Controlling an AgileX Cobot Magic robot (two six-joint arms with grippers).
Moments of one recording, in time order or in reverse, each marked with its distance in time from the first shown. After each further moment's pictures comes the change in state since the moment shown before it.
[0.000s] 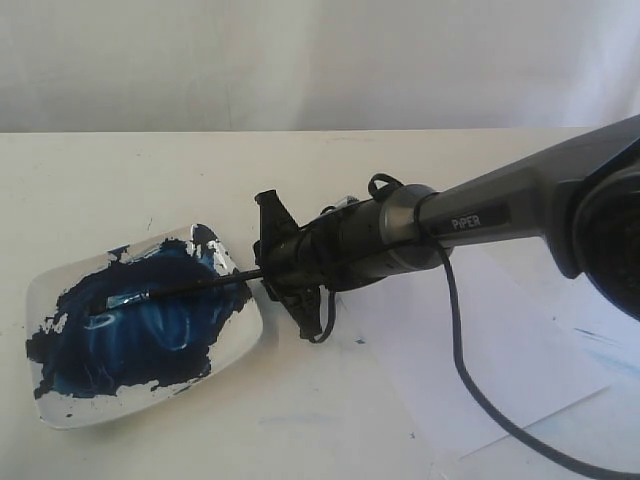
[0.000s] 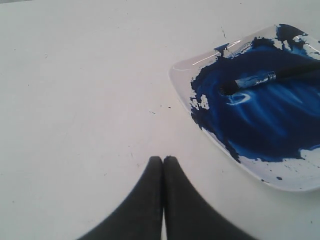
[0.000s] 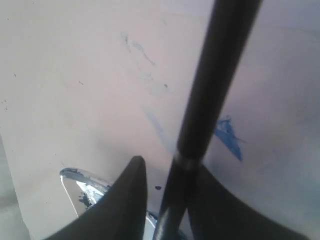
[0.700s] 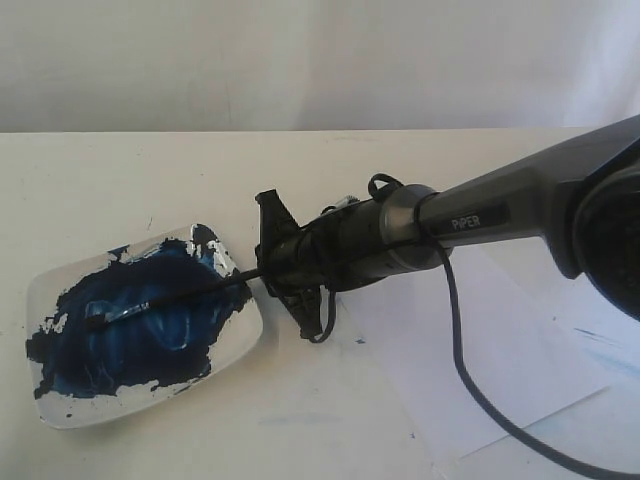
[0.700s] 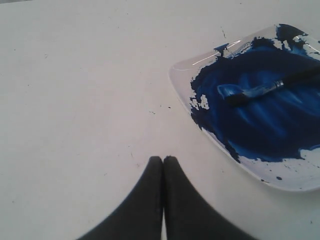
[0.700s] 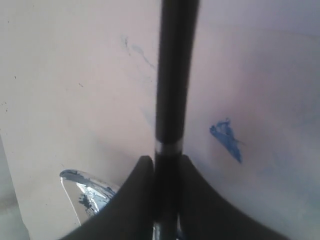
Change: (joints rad) left arm 0.000 0.000 0.000 0.000 0.000 0.000; right arm 0.000 0.000 0.000 0.000 -0.006 0.000
